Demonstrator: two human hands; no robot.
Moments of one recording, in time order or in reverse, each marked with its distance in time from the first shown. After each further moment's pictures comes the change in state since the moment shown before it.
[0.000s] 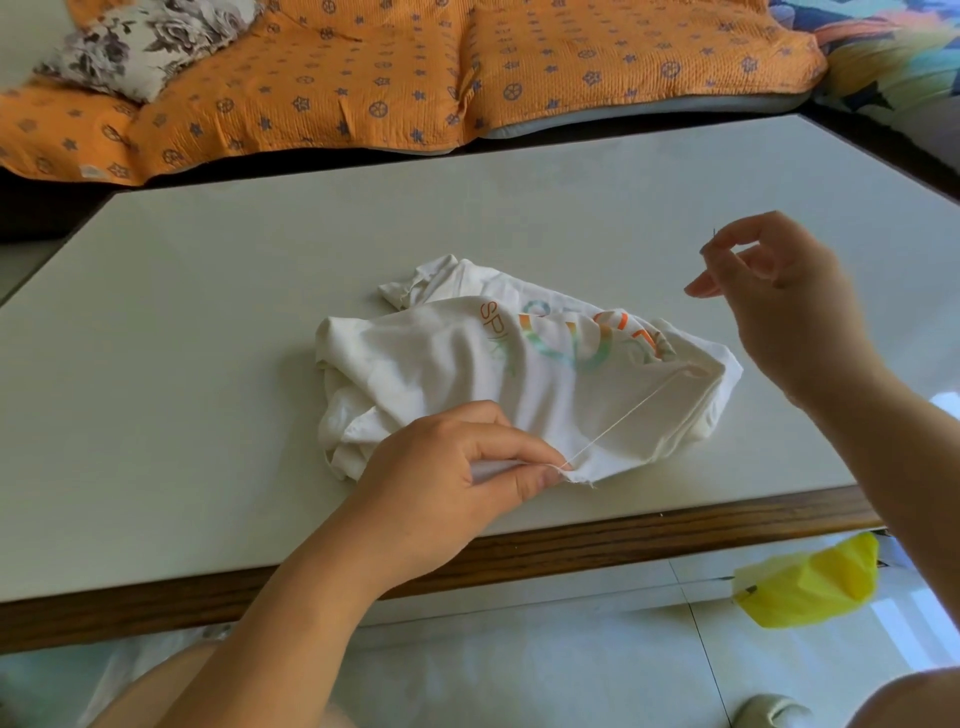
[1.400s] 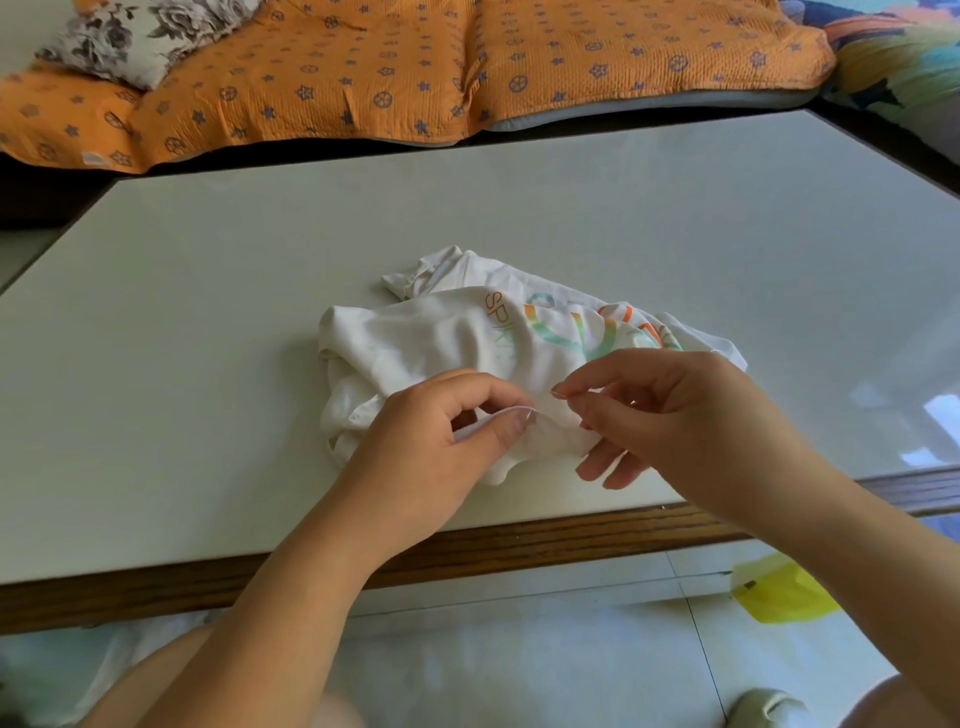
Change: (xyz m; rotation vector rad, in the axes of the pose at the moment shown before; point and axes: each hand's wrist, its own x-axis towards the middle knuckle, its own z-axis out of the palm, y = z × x) left_hand 0.001 0.008 -0.008 -0.080 0.157 -0.069; right_hand -0.085 -0.056 0.013 0.155 -0.570 0.123
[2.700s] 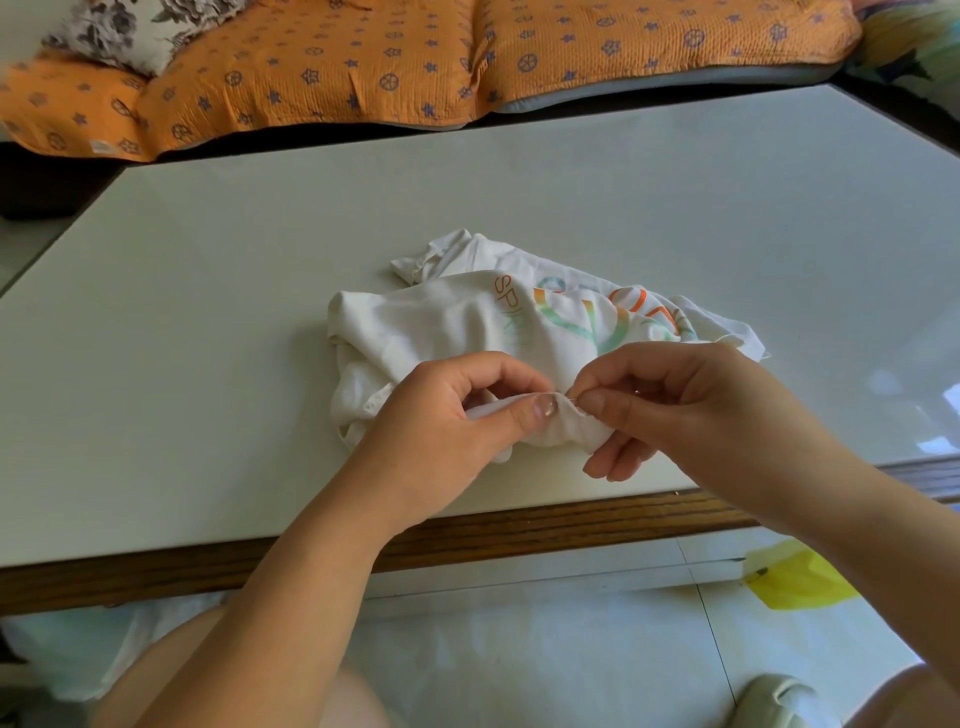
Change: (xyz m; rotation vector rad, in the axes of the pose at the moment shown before) left_hand 0.004 0.000 -0.001 -0.165 -0.078 -0.076; right_hand -0.001 0.004 -0.001 0.142 -0.104 -0.014
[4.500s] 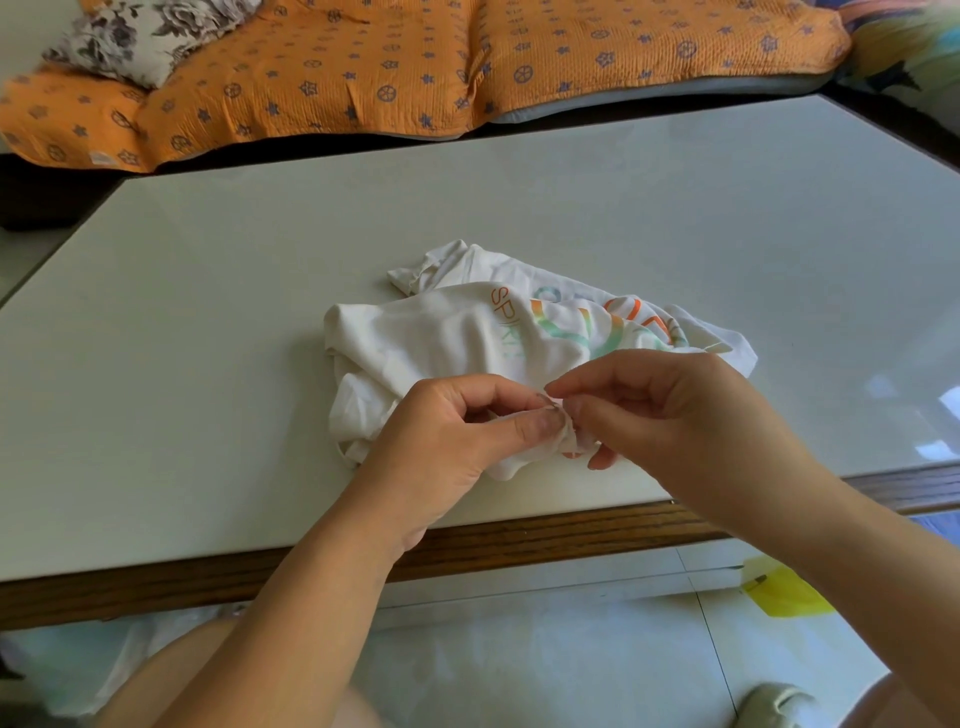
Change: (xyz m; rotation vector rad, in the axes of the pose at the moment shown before) left_hand 0.003 -0.003 0.011 -0.276 0.014 -0.107; right_hand 0.002 0.003 0.008 -0.126 0.086 -0.089
